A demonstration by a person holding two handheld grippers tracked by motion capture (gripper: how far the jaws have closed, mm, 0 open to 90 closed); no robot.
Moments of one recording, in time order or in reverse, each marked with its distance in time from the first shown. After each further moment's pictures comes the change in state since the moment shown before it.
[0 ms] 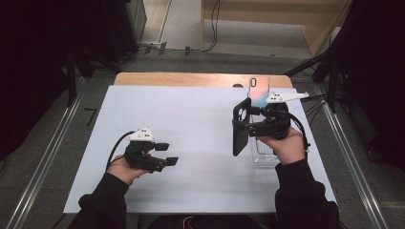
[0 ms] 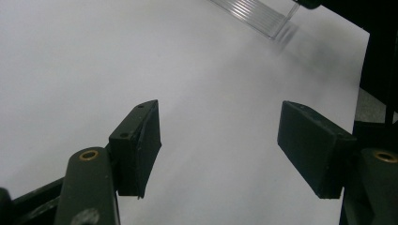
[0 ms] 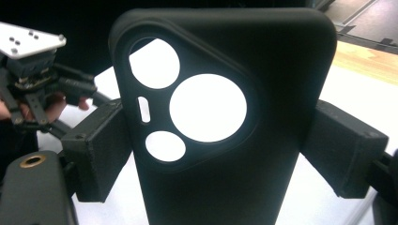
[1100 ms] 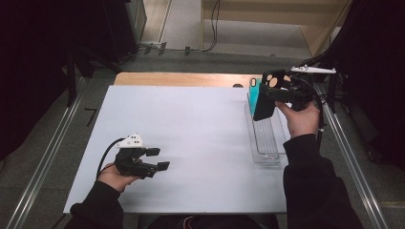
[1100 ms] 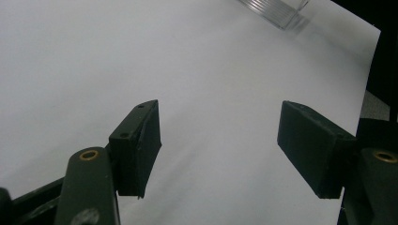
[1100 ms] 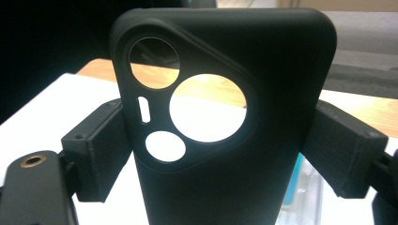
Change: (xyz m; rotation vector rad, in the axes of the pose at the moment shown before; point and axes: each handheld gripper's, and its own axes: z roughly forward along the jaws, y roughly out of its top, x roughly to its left) left arm 0.001 -0.021 -0.016 -0.014 0.039 -0.034; right arm -0.072 0.037 -0.024 -0.104 -0.414 0.178
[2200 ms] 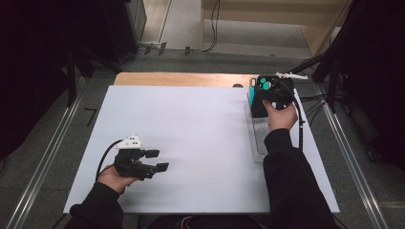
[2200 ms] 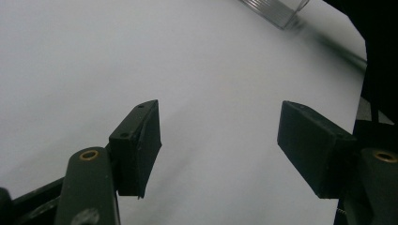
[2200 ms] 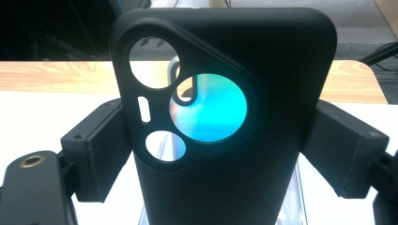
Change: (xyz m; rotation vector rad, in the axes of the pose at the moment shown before) left arm 0.003 -0.006 0.001 -0.009 -0.021 -0.029; right arm -0.026 -0.032 0.087 0.032 -0.251 0.101
